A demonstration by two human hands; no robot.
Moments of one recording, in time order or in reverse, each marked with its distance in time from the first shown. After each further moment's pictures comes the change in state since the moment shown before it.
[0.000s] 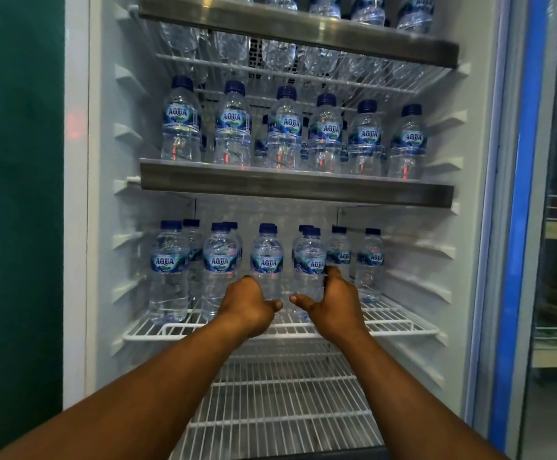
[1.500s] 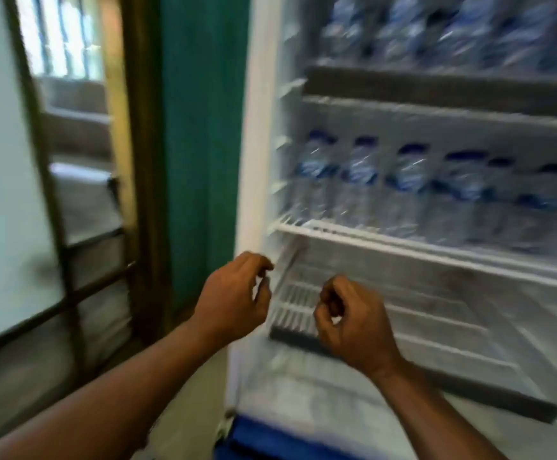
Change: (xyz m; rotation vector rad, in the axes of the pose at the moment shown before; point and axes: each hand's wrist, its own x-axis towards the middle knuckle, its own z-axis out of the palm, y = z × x) left_hand -0.175 -0.171 -0.089 0.339 0.451 0.365; right_hand -0.171 -0.055 0.084 0.199 -0.124 -0.697
